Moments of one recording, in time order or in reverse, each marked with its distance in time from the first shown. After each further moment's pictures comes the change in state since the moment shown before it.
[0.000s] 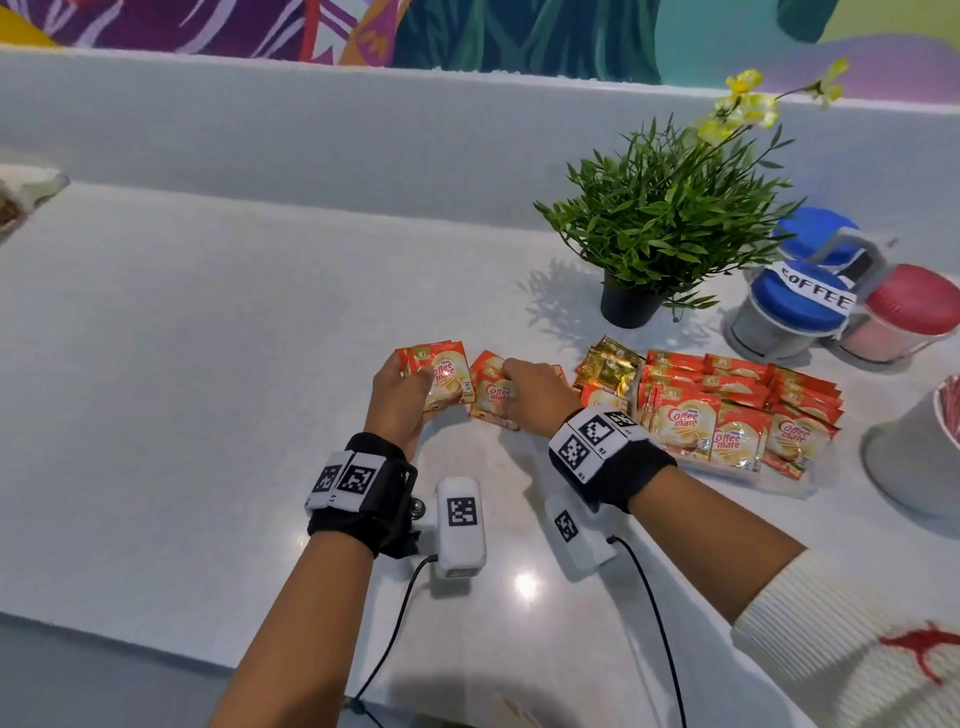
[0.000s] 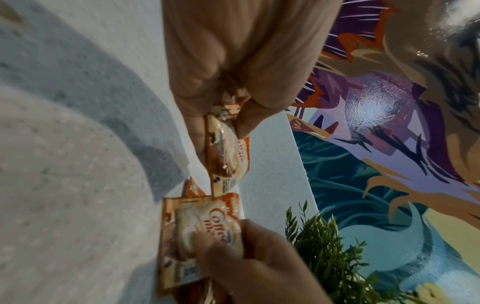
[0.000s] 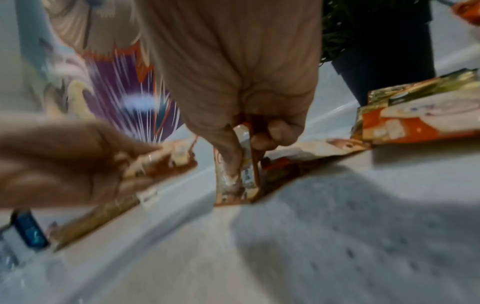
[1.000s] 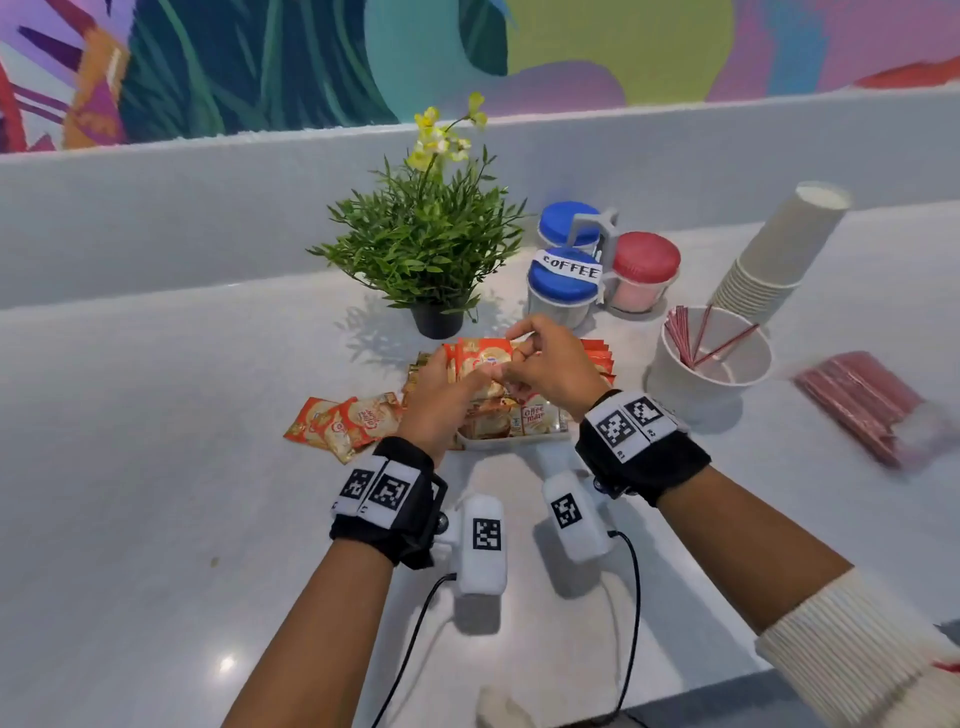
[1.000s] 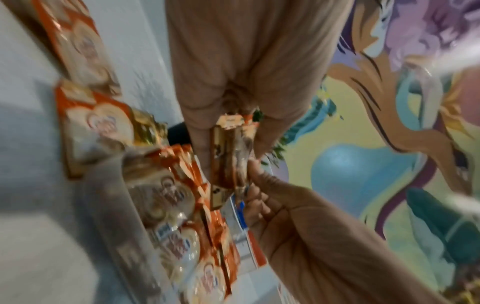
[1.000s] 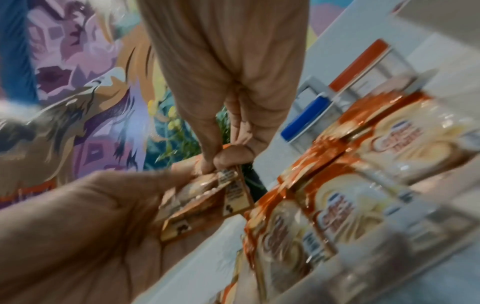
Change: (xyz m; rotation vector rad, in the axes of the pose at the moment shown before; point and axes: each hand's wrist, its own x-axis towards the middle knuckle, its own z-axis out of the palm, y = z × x) left_hand -0.060 -0.018 0.176 0.270 -0.560 0.066; right_hand -0.106 0.128 -0.085 0.829 0.473 0.178
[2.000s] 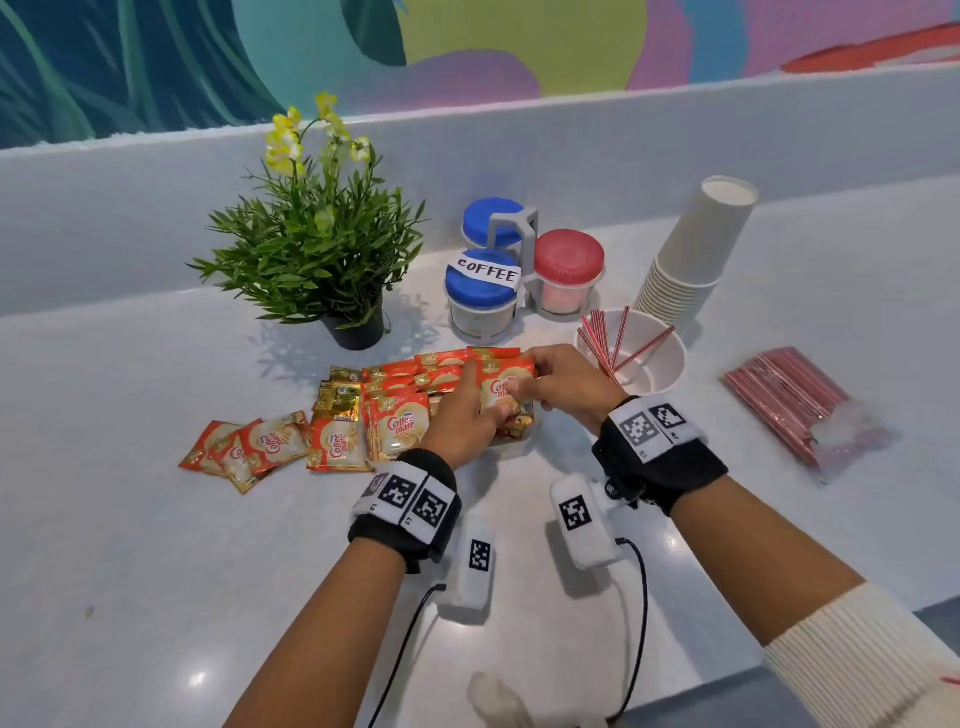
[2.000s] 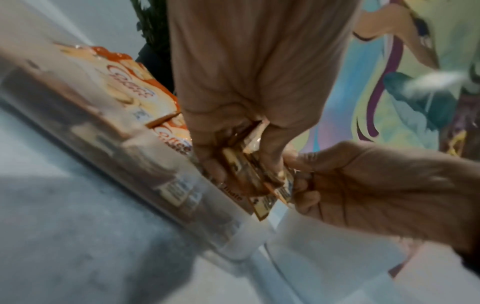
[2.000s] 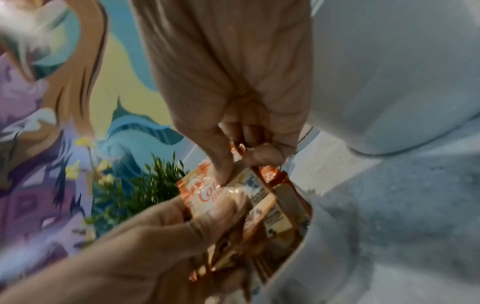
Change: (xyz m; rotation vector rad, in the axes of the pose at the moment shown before) left_hand 0.030 -0.023 0.101 0.551 -0.169 0.090; right_hand -0.003 0.046 -0.098 -0.038 -0.104 0.180
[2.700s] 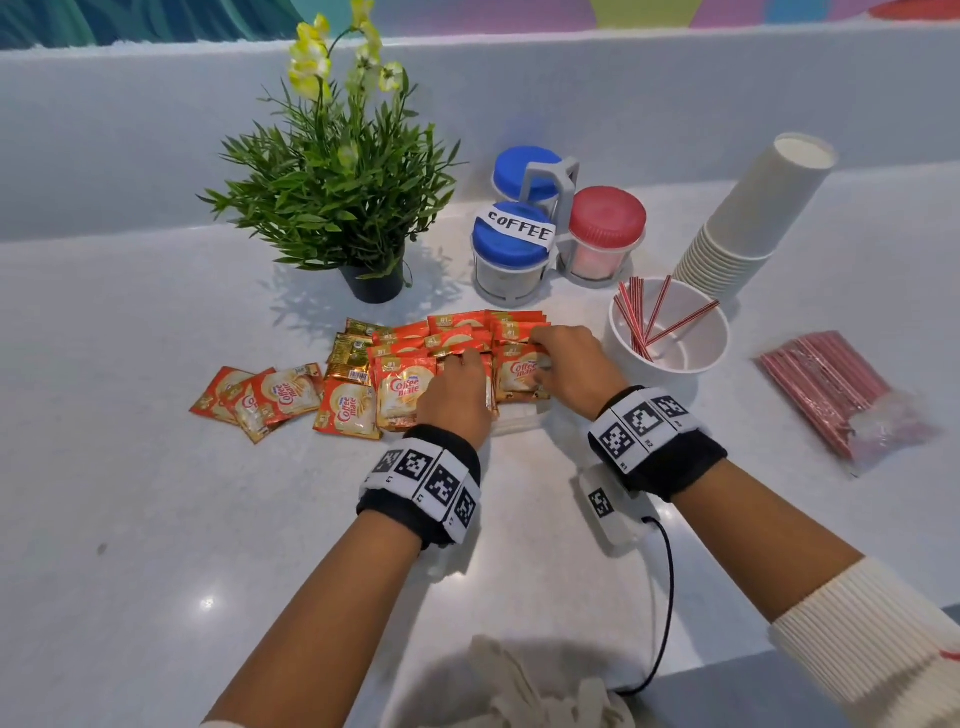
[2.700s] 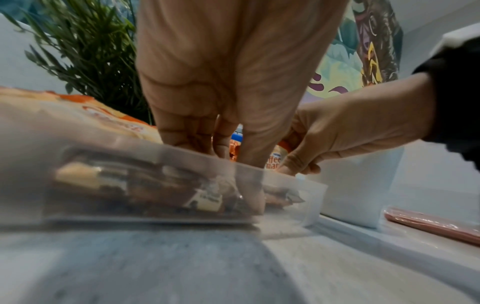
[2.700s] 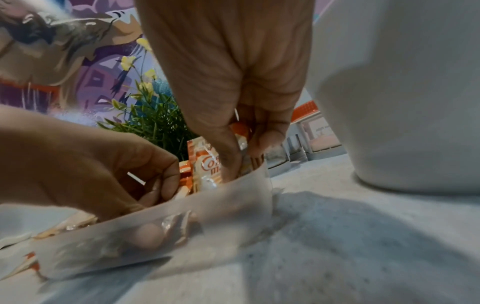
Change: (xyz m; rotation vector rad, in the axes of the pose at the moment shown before) left_hand -0.010 -0.012 -0.005 0.684 0.040 -0.165; right_hand 0.013 0.013 0.022 -0.768 0.078 -0.183
